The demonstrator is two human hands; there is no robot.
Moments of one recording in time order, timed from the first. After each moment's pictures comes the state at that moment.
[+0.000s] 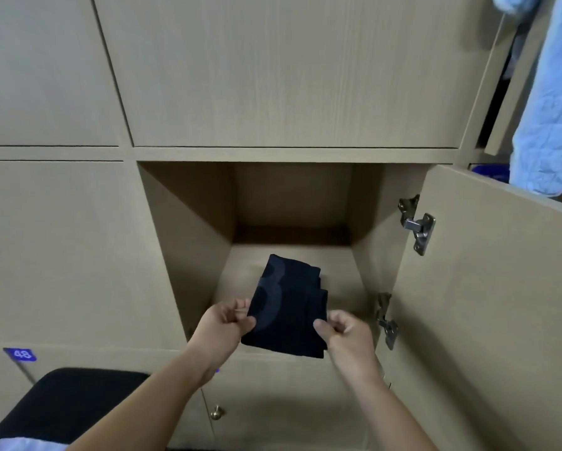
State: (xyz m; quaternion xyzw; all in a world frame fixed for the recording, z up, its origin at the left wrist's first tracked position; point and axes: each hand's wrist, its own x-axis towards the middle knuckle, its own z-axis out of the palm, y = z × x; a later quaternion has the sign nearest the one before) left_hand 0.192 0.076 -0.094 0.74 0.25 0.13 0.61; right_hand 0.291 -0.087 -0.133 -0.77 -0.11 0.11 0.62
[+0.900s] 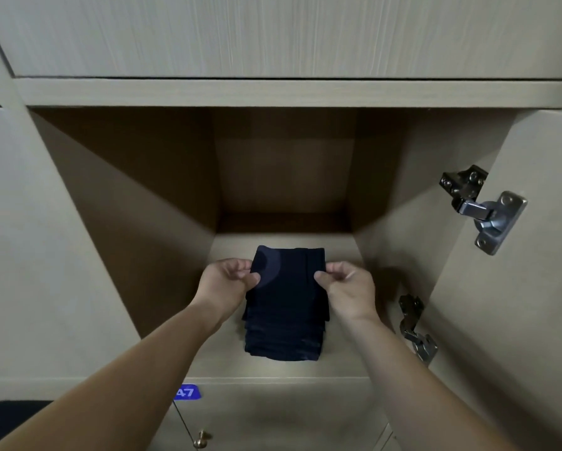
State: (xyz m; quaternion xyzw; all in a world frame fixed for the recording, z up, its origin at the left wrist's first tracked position) left_hand 0.320 0.144 -0.125 0.75 0.25 0.14 0.59; right_hand 0.413 -0.017 -0.150 -0.76 -0.07 0.05 0.64
